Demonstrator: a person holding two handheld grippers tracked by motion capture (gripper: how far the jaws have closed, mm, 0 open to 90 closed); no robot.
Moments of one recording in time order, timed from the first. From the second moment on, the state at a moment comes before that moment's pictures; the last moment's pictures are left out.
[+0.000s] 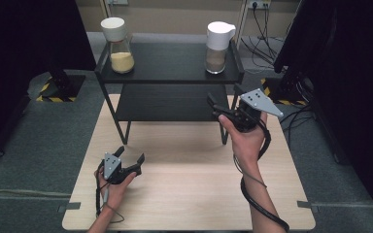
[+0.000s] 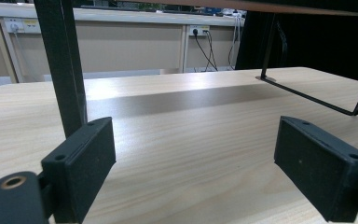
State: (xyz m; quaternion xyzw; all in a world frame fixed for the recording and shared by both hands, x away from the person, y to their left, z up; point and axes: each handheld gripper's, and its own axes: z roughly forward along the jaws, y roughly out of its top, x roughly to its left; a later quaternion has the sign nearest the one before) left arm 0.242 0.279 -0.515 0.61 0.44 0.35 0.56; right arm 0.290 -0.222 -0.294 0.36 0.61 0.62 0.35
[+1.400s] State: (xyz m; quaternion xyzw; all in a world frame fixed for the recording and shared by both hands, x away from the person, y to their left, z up) left arm 0.242 0.279 -0.515 0.60 0.44 0.35 0.56; right arm 0.265 -0.240 -0.370 0.38 0.63 0.60 0.32
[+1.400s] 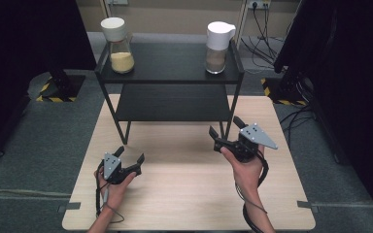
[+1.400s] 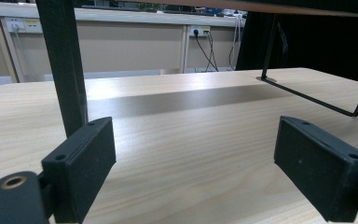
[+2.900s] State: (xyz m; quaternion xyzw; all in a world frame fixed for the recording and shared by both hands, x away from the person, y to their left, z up) left arm 0.242 0.279 -0.516 0.60 0.44 0.35 0.56; right arm 0.252 -0.250 -0.423 0.40 0.65 0.57 0.31
